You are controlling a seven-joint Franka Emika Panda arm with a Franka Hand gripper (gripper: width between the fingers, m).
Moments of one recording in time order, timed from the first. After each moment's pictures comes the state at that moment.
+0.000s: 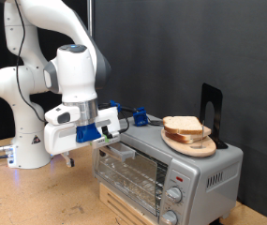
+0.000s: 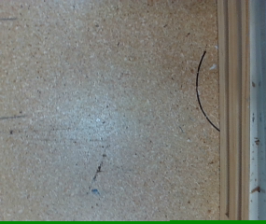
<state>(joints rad) 0.12 -0.11 -0.18 -2.55 0.08 2.59 0.72</state>
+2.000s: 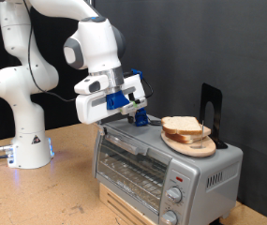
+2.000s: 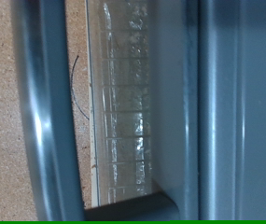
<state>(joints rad) 0.19 -0.25 -0.07 -2.49 0.18 2.43 0.80</state>
